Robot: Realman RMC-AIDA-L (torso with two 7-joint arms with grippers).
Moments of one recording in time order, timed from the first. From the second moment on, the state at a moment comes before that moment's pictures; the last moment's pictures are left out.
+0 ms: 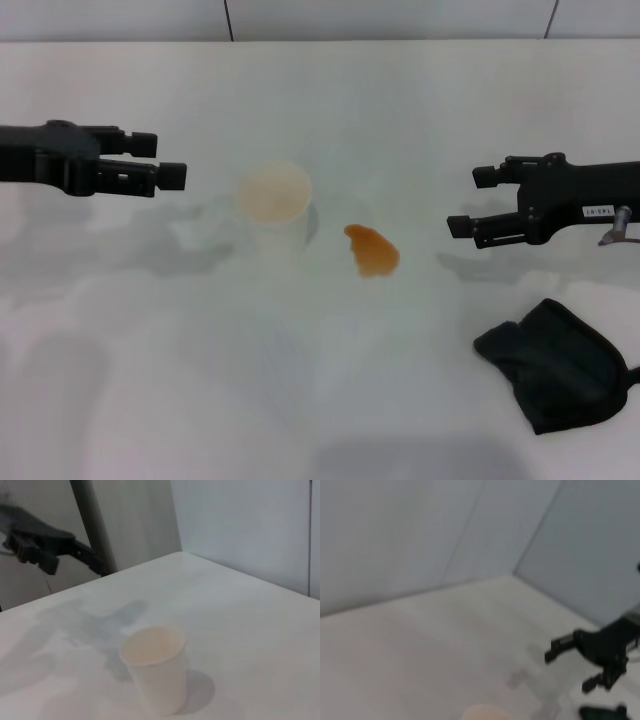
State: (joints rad) left arm -0.94 -1.97 2.85 -0.81 -0.14 1.95 -1.52; right arm 0.48 2.01 -1.09 -0.88 -1.84 -1.36 1.61
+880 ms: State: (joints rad) left arm -1.29 -2.02 2.85 -0.83 0.24 1.73 -1.49; right arm 0.45 2.01 -1.09 -0.89 -1.85 -1.37 1.76
